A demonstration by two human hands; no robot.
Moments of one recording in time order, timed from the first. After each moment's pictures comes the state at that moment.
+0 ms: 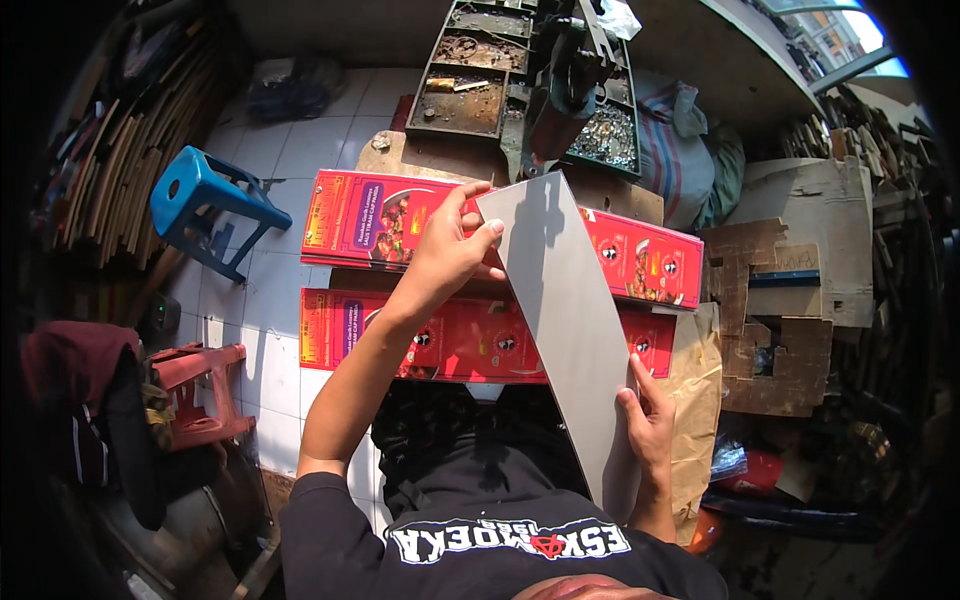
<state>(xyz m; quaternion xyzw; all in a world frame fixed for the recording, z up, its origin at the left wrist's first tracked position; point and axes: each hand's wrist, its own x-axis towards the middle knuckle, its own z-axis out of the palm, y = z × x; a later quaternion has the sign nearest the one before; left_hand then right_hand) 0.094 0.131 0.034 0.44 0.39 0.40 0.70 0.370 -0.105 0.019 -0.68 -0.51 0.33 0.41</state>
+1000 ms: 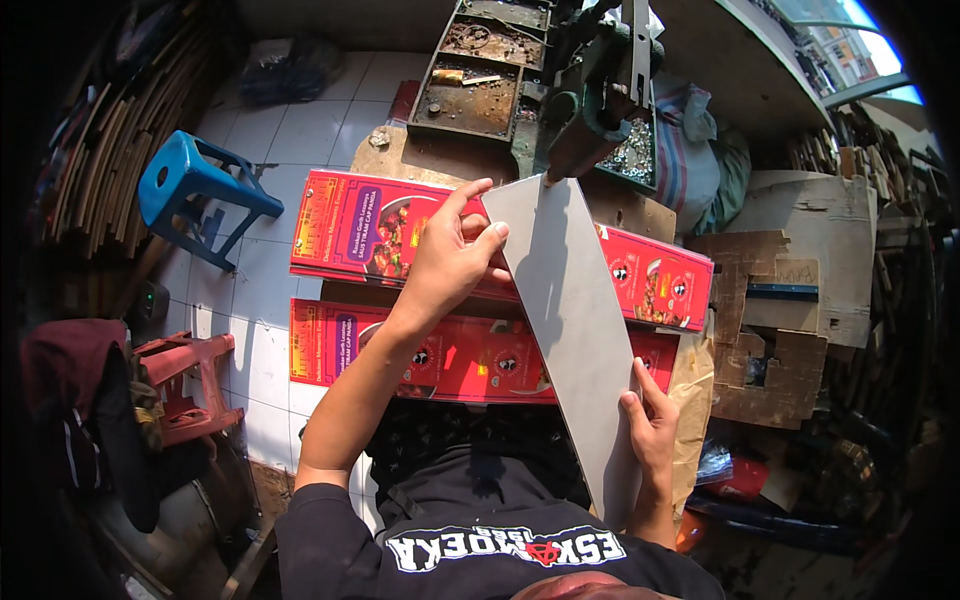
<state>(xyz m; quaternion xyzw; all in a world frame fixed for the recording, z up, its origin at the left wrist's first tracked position) 0.097 0.144 0.024 0.42 0.41 0.44 0.68 0.373 -0.073 0.034 -0.69 -0.48 0.41 0.35</state>
